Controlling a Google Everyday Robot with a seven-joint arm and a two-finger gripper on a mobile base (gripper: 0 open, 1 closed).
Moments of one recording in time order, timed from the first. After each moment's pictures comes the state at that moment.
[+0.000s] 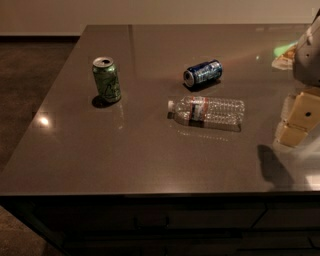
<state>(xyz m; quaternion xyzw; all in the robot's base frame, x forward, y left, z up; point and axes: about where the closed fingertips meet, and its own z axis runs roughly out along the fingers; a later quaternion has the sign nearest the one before) 0.438 -0.216 0.977 -0.60 0.78 -0.04 0.16</state>
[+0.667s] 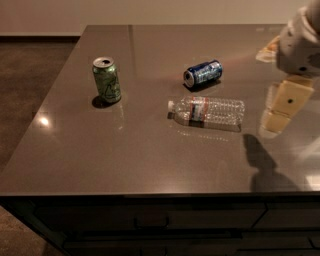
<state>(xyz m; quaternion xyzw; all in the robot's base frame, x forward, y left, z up) 0.468 -0.202 0.976 -0.62 0.76 -0.02 0.17</state>
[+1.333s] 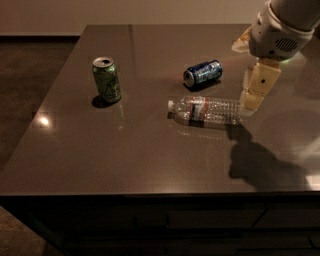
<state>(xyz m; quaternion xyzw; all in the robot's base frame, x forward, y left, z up) 0.531 -0.178 0.967 -0.66 0.73 0.01 0.18</state>
